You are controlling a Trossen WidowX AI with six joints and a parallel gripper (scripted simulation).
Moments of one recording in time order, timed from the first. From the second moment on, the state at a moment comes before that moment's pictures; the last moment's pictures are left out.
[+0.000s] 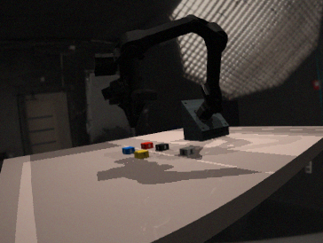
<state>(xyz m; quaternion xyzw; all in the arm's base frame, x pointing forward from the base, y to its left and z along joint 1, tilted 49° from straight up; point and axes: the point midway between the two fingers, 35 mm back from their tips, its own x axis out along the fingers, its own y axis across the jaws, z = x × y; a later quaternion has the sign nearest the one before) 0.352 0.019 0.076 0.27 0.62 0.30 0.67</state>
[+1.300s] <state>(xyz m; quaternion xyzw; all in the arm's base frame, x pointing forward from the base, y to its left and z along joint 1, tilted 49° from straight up) 0.342 0.062 0.044 0.28 0.64 0.31 0.65</state>
